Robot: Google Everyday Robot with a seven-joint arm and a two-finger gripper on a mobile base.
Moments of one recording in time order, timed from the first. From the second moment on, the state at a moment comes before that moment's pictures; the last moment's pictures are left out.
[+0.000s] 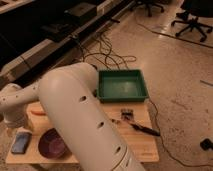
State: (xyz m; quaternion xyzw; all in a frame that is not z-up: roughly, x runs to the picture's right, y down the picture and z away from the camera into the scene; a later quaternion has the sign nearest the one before) arm -0.452 0.213 0.752 -0.38 0.14 0.56 0.72
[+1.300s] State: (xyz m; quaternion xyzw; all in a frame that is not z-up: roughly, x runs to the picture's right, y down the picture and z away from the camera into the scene) arm -0.453 0.236 0.773 -0.39 0.15 0.56 0.71
